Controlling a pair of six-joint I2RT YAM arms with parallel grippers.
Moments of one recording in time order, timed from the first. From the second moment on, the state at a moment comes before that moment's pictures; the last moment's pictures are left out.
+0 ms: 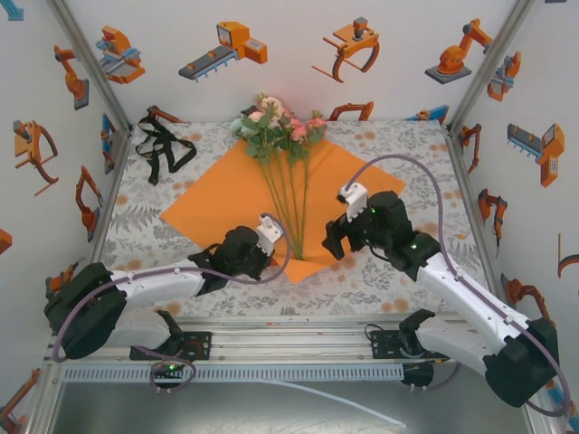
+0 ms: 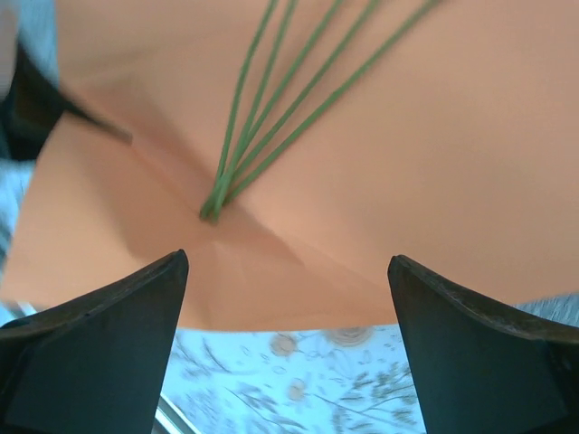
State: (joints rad) left arm -0.92 1.30 0.50 0.13 -0.03 -0.05; right arm 0.57 1.00 0.73 -0.33 -0.30 -0.12
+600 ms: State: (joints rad) left arm -0.87 1.31 0.50 0.17 0.03 -0.08; right arm 0.70 1.23 0.57 -0.08 -0.43 -0.62
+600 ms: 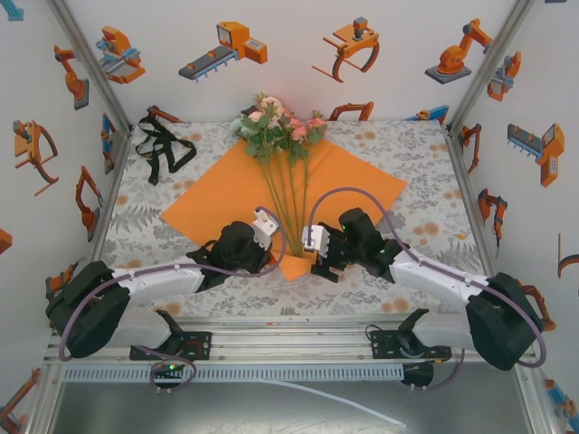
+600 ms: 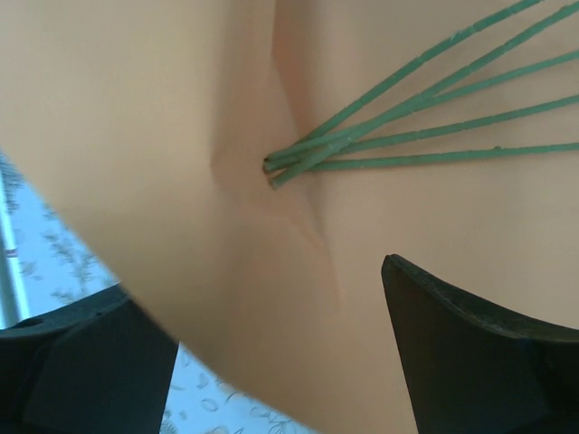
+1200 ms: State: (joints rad) left arm -0.88 1.20 0.41 0.13 0.08 -0.09; right arm 0.70 1.23 0.57 -0.01 -0.48 -0.50
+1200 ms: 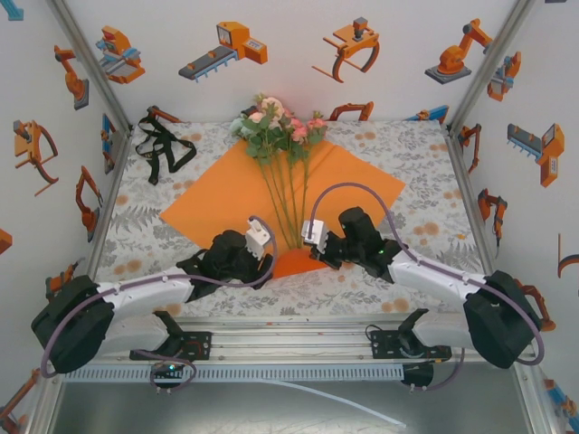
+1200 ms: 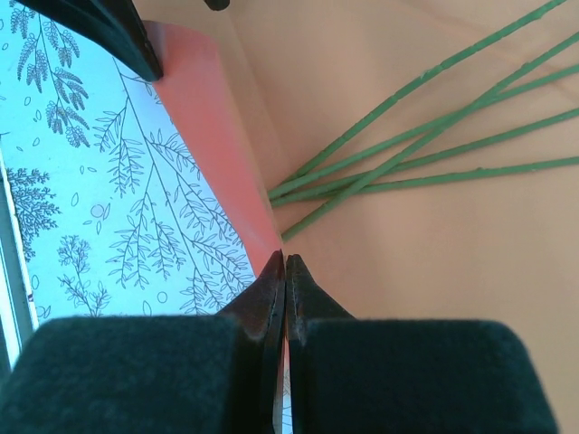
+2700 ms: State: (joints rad) left arm -1.02 1.33 0.52 0.14 -0.31 -0.25; right arm 0.73 1.36 0.63 0.17 -0.09 -0.18
